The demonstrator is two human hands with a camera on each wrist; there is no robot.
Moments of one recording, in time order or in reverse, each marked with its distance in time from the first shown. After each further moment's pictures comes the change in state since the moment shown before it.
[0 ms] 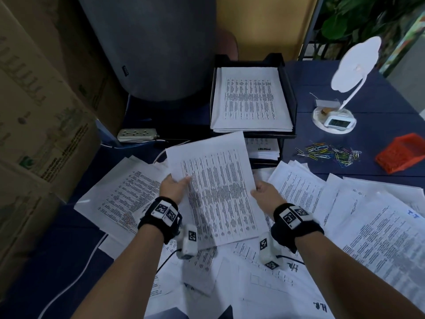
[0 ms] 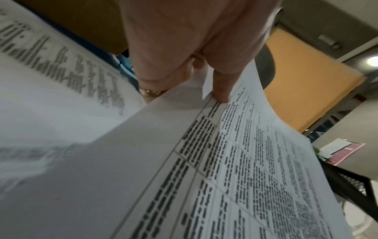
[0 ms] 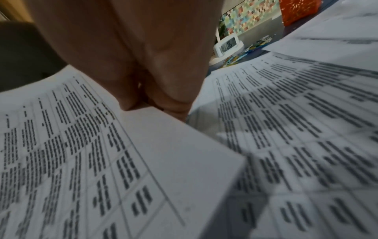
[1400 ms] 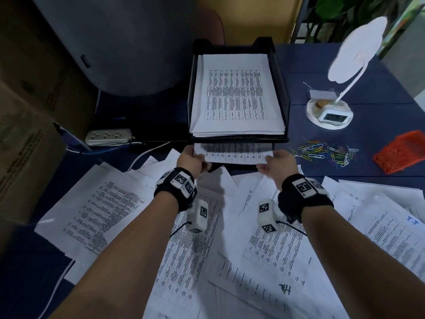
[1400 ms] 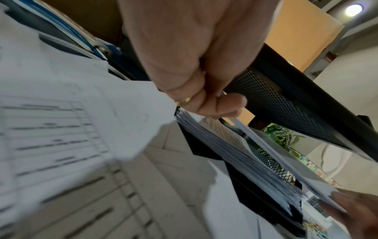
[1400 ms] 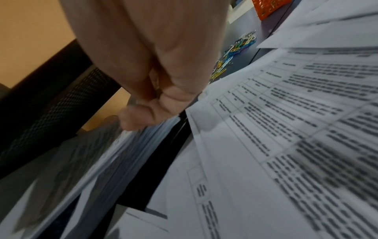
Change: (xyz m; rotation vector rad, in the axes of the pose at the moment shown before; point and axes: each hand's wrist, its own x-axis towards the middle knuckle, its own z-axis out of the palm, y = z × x) left_hand 0.058 0.080 0.105 -0.150 -0.205 0.033; right_hand 0.088 -0.018 -0.076 0.633 0.366 0.088
